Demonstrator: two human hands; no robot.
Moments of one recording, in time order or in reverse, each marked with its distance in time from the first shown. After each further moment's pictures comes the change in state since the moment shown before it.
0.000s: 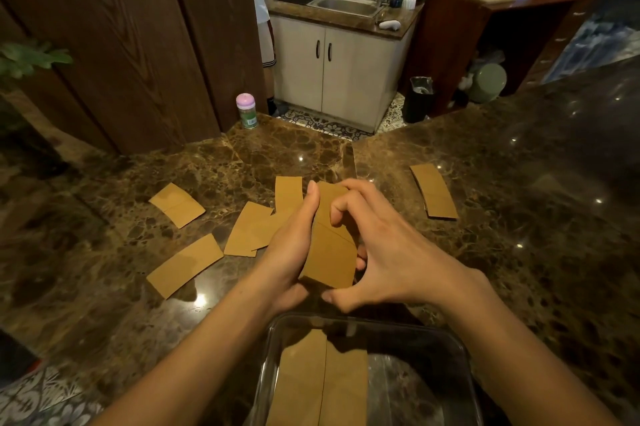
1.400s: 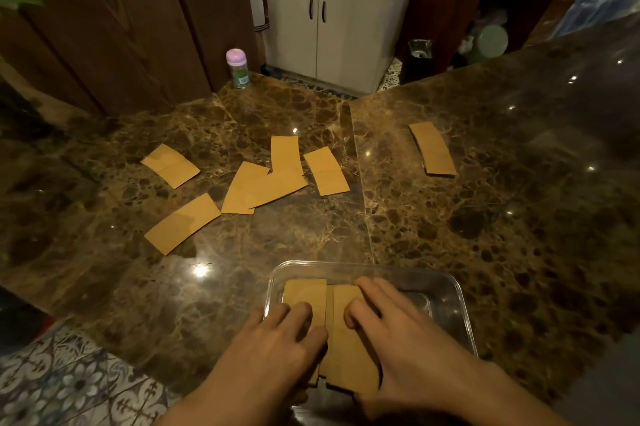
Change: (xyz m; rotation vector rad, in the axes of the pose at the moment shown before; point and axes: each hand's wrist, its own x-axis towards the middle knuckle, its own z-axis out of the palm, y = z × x) left_hand -0.102 -0.106 -0.079 2.145 -0.353 0.315; right_hand -0.112 -0.019 0.094 -0.102 -0.374 0.179
